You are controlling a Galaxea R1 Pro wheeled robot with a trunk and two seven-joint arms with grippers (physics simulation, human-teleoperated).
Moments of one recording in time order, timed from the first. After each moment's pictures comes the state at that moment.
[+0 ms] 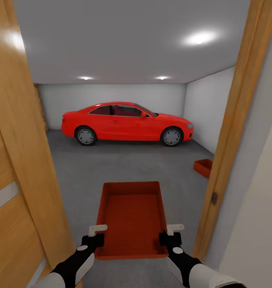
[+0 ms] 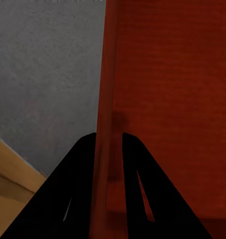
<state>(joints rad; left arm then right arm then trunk) -0.56 0.00 -0.44 -0.39 0.48 -0.04 0.21 -0.67 0.14 0.12 -0.09 -0.01 -0.27 -0.22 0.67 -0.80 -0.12</state>
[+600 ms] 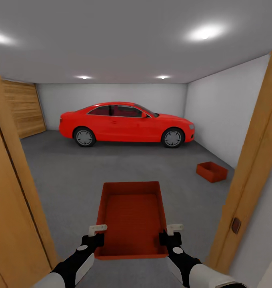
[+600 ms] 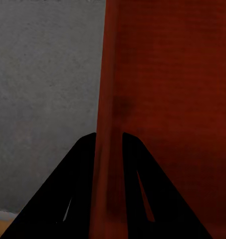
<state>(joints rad) -0.56 0.00 -0.44 -0.39 0.48 -0.04 0.21 -0.67 0.14 0.12 -0.09 -0.01 -0.27 -0.22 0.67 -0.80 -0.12</state>
